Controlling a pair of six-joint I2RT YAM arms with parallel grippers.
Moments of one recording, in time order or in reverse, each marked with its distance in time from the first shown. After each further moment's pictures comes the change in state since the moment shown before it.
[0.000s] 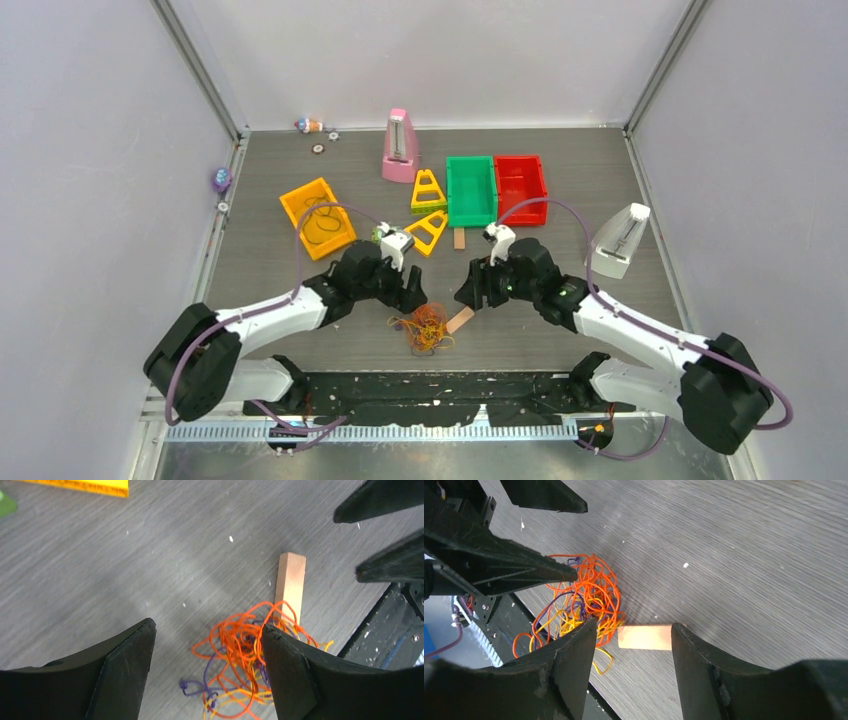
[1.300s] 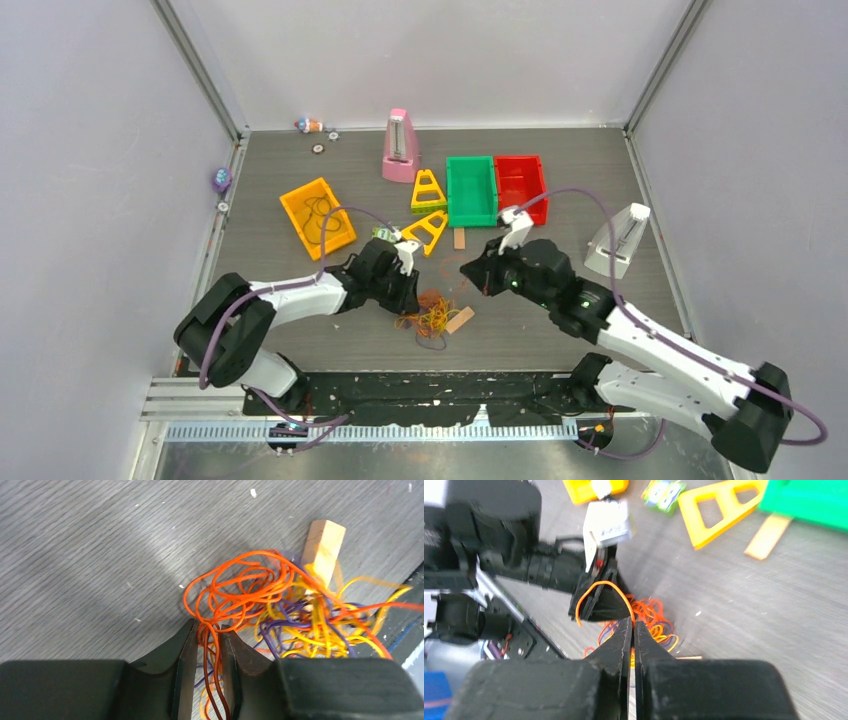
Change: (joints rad) left arm 0.000 0.201 0.082 -0.122 0.079 -0.052; right arm 0.150 -0.132 0.106 -0.015 0.233 0.070
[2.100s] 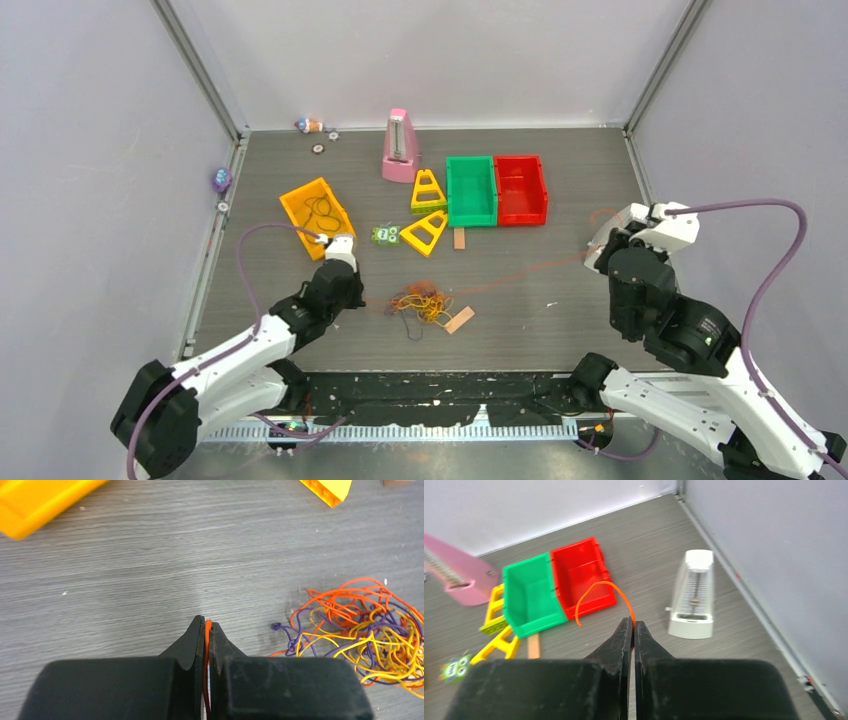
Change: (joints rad) left arm 0.060 -0.504 -0.231 -0.095 -0.579 -0.137; right arm -0.003 -0.314 0.417 -0.702 1.061 -0.008
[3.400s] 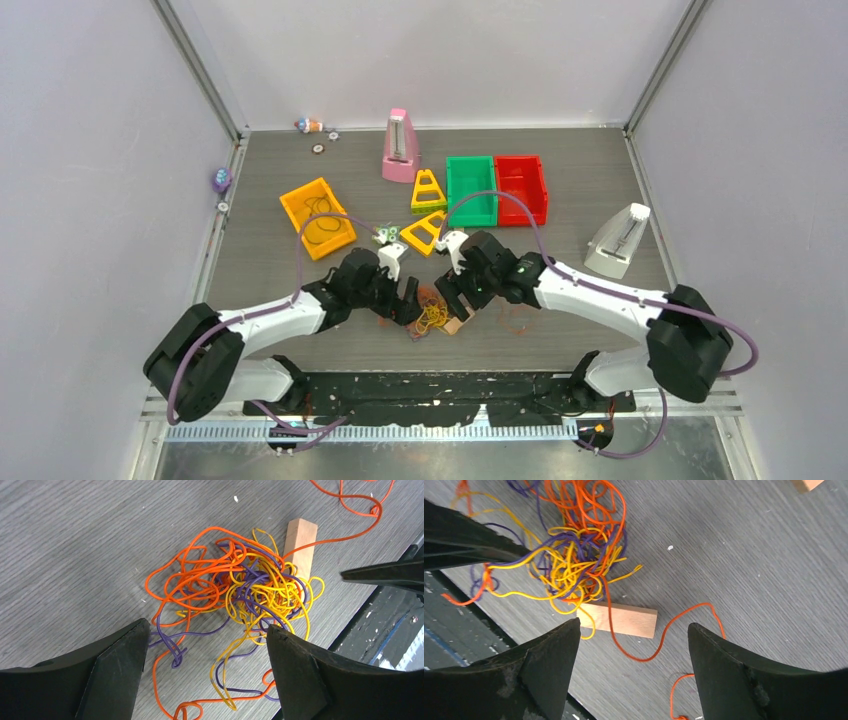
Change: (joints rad) left arm -0.054 0.282 0.076 0.195 0.547 0.143; right arm 0.030 0.709 -0.225 0.385 -1.105 -0.388
